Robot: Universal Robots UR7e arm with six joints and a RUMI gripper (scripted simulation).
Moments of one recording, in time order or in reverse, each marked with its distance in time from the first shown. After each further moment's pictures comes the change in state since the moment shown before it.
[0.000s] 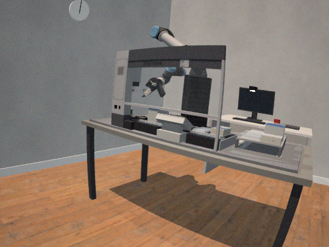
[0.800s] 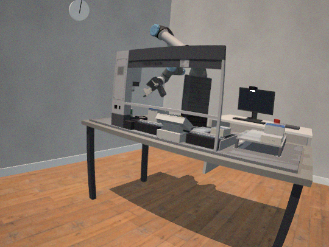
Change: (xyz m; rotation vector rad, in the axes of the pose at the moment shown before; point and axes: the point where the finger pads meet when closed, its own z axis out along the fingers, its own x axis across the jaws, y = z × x) arm 0.016 -0.014 0.009 0.073 0.025 -0.081
